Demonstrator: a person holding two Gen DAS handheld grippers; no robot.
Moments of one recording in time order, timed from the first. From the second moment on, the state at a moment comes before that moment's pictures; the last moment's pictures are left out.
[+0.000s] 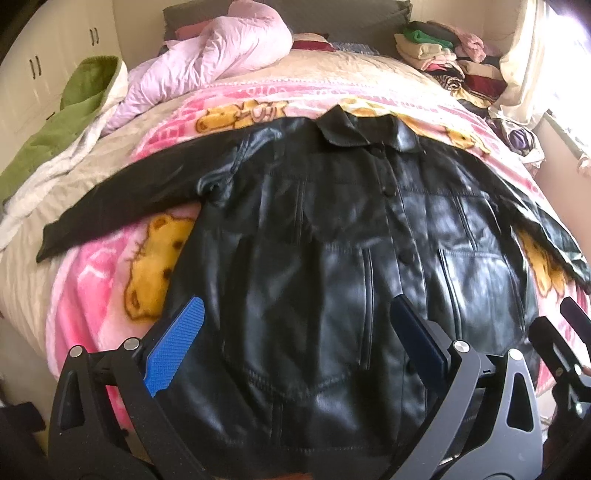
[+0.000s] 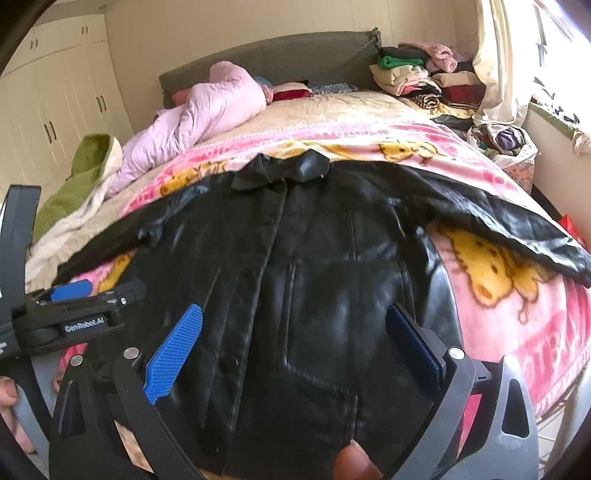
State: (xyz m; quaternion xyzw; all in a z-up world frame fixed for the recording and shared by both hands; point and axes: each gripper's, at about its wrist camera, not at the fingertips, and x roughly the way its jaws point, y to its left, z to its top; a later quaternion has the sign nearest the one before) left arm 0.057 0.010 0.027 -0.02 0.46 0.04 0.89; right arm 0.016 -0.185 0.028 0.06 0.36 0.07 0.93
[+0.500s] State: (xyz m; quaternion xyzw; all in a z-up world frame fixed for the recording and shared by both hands) left arm 0.120 -0.006 0.049 -0.01 0.45 0.04 0.89; right arm 0.081 -0.208 0.060 0.09 0.34 0.07 0.93
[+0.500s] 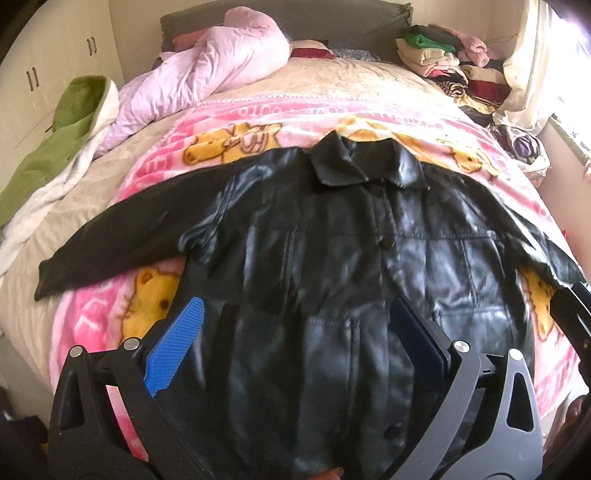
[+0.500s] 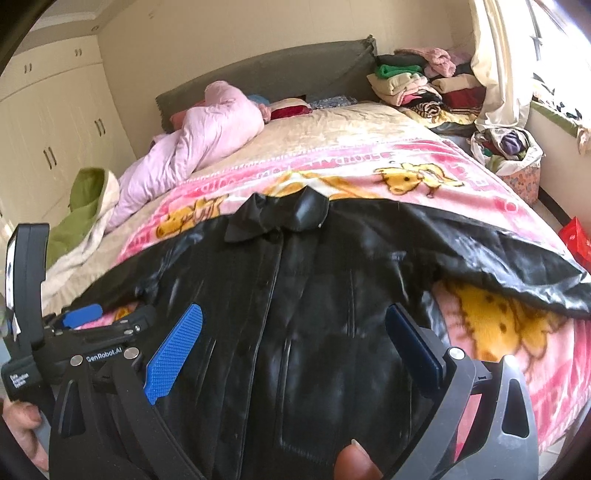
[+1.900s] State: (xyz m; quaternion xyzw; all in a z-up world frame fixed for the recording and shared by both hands) left arm 0.261 -0.120 -0.023 0.03 0.49 -0.06 0.87; right arm 0.088 -0.492 -0.035 0.35 0.32 -0.27 0.84
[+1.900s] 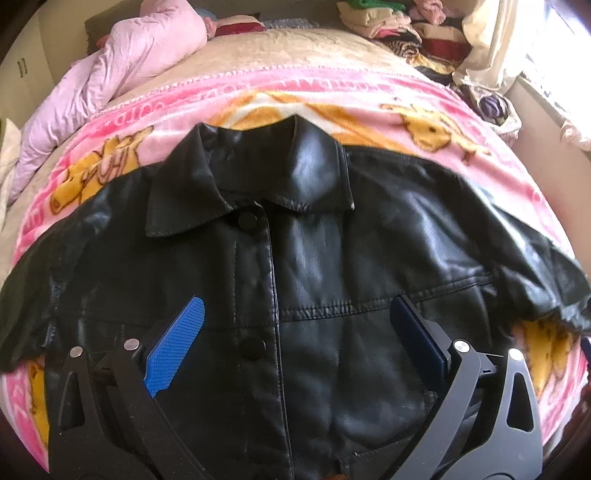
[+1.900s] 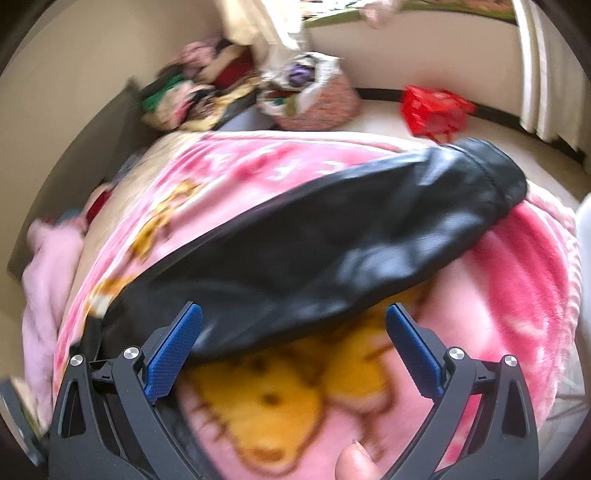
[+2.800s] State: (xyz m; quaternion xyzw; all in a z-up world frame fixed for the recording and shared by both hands) left arm 0.267 -0.049 0.008 -0.02 0.48 -0.04 0.88; right arm 0.160 -0.549 0.059 0.41 0.13 -0.16 0.89
